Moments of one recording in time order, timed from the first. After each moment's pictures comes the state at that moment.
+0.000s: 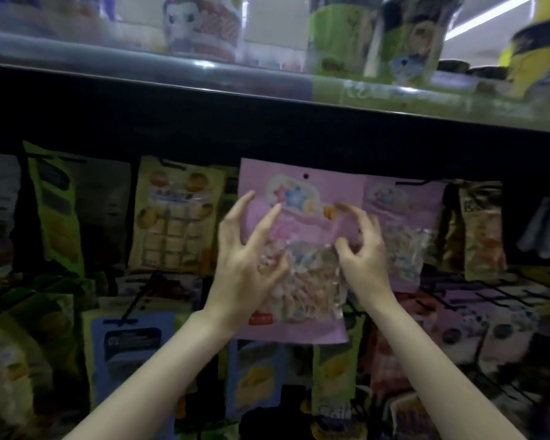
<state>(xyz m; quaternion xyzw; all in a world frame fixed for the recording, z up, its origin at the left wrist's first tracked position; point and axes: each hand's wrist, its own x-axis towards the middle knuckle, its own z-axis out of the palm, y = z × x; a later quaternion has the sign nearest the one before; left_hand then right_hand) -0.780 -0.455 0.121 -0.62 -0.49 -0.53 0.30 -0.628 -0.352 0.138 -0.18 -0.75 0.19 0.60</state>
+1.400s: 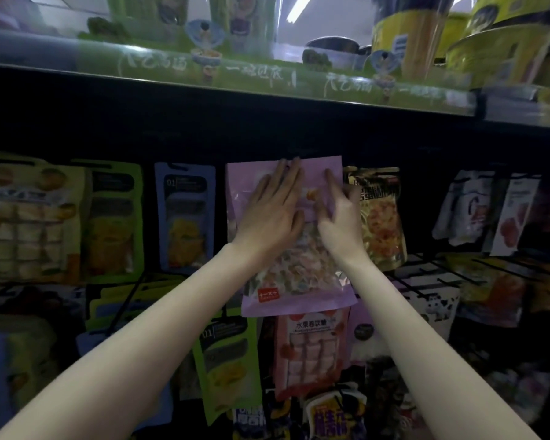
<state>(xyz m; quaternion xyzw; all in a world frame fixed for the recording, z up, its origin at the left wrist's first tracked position) -0.604 -0.254 0.175 -0.68 -0.59 -0.27 0.34 -0.479 -0.211 0.170 -0.30 -0.76 0.12 0.57</state>
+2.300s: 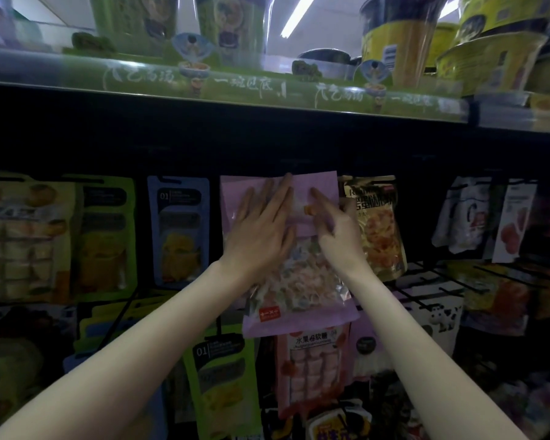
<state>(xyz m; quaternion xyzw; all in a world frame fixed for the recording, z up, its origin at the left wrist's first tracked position) -0.613 -0.252 0.165 -0.65 -0.59 -0.25 0.40 -0.475 -0.185 0.159 -0.25 -0.76 0.15 0.58</state>
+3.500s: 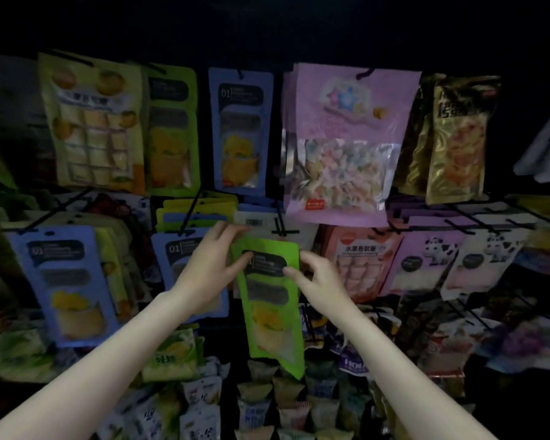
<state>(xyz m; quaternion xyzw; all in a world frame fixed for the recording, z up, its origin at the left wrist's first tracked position) -0.700 -0.399 0.009 -0.61 -0.70 -0.37 0.06 -0.522 -0.300 -0.006 -0.24 -0.83 0.39 0.32</state>
